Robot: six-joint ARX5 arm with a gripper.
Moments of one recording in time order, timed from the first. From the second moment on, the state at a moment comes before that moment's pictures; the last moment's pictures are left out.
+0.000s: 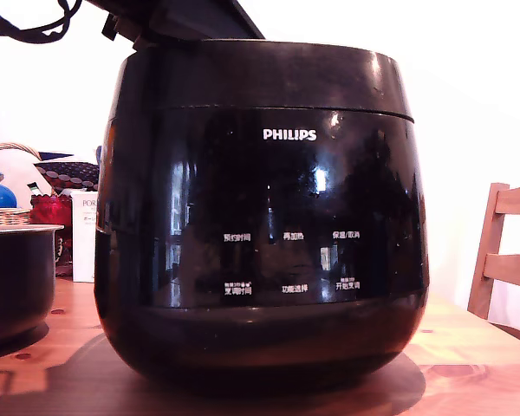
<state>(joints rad) -0.89 1.11 0.70 0.05 0.15 0.08</state>
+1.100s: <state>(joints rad) -0.93 1.15 0.74 0.06 0.13 0.09</state>
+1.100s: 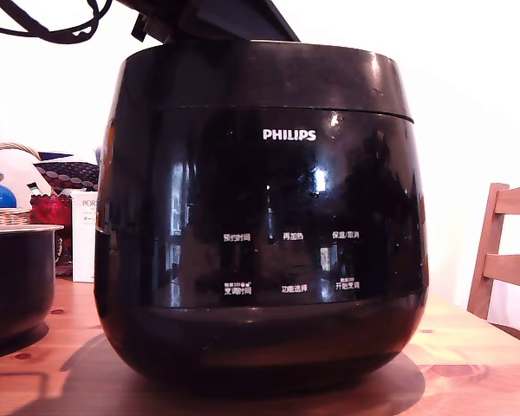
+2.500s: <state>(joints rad) -0.63 0.68 0.76 -0.29 -0.25 0.12</state>
